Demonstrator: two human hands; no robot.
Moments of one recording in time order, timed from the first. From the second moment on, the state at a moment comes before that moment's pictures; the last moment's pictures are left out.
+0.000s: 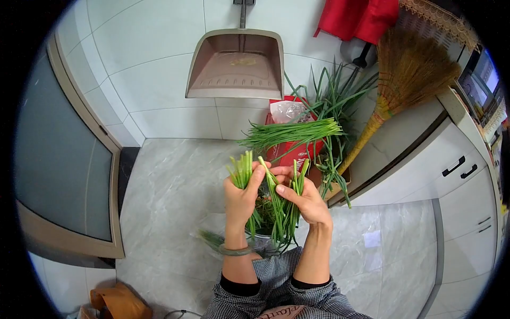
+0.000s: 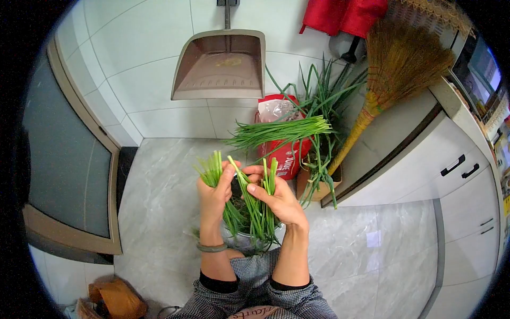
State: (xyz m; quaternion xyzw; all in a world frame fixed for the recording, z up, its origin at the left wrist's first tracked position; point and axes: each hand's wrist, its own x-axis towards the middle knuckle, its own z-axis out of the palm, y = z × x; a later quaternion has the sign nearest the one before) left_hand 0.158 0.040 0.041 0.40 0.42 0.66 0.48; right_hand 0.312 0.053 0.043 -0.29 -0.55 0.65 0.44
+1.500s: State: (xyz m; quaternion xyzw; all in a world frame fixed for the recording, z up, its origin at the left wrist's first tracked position) left_hand 0.152 0.043 0.035 0.44 0.46 0.61 0.47; right_hand 0.299 0.058 0.035 -0.38 -0.61 0.54 0.44
